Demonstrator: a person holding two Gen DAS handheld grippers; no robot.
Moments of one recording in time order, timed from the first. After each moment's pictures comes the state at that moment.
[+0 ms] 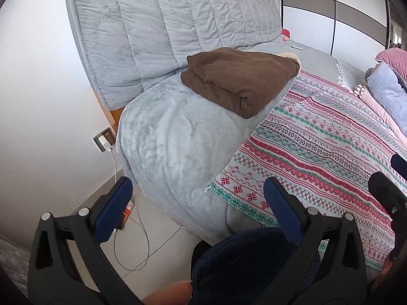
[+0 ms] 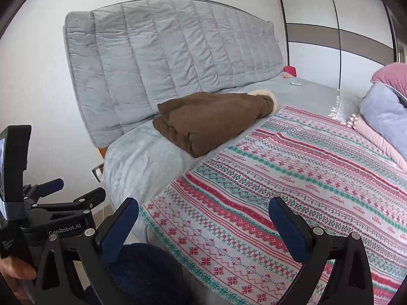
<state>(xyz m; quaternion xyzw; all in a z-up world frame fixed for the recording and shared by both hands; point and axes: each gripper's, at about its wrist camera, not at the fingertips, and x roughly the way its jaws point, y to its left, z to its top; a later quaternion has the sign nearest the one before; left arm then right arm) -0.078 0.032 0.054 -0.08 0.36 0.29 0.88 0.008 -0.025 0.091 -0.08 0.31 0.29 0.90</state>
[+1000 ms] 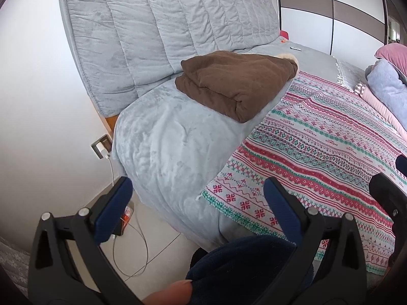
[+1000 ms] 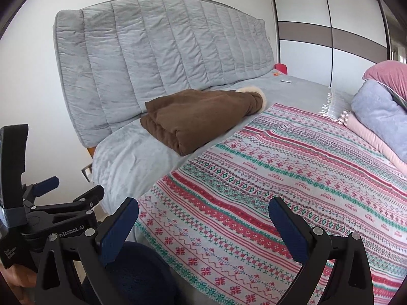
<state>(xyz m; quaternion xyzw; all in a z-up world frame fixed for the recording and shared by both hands) -0.061 0.019 0.048 -0.06 0.35 0.30 0.89 0.018 -0.031 0.087 -0.09 0.32 0.26 0.91</state>
